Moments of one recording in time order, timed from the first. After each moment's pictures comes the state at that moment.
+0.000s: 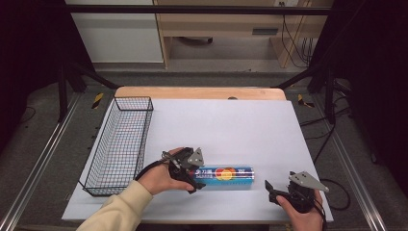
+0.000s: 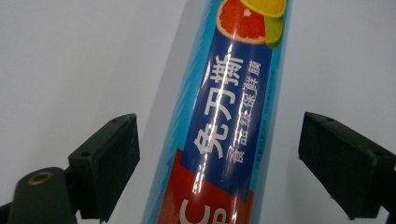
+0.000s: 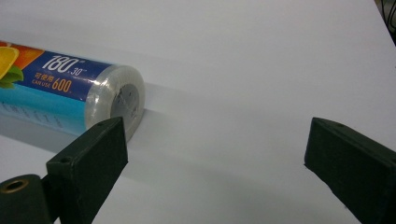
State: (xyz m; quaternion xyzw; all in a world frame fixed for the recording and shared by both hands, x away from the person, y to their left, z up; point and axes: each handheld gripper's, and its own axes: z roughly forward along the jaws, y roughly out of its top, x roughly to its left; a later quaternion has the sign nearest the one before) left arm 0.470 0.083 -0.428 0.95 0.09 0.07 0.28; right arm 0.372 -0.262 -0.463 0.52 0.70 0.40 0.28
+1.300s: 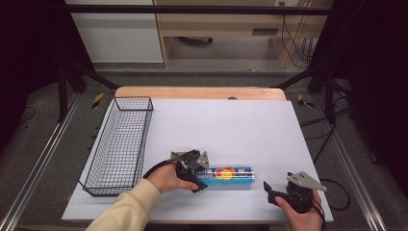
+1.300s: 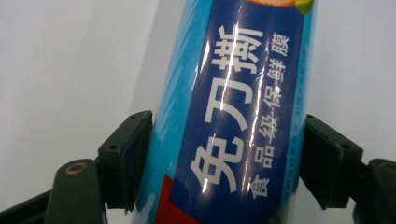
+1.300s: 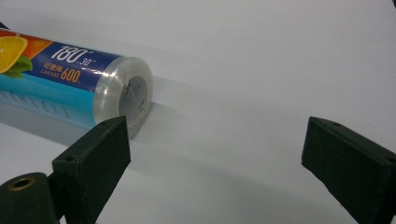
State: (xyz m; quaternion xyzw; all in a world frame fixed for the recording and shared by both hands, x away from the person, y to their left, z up) left arm 0.481 0.066 -0.451 0.97 0.08 0.04 0.24; right arm 0.372 -0.259 -0.465 0.51 0.71 0.39 0.27
